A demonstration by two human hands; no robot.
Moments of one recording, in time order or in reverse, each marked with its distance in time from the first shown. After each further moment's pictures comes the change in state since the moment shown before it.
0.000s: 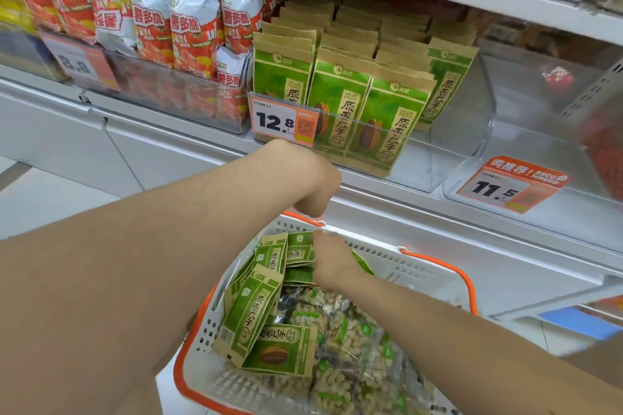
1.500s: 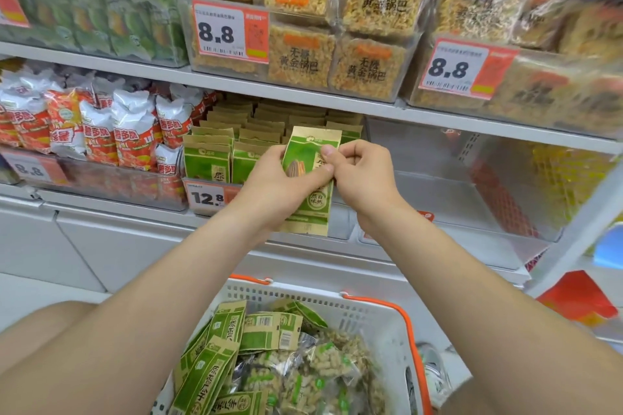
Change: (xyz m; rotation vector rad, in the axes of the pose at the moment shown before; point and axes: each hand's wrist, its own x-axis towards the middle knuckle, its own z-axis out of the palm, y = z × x) left_hand -0.061 0.070 -0.078 -1.657 0.847 0.008; right_hand -0.101 0.040 -0.258 1.103 0.793 -0.004
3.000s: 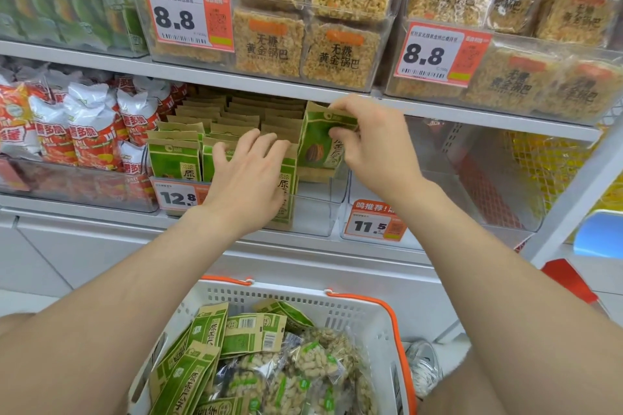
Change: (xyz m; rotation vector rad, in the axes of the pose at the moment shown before) left_hand 0.038 -0.032 0.000 1.326 0.076 0.549; right_hand 0.036 -0.002 -0.059 -0.683 0.035 -0.782
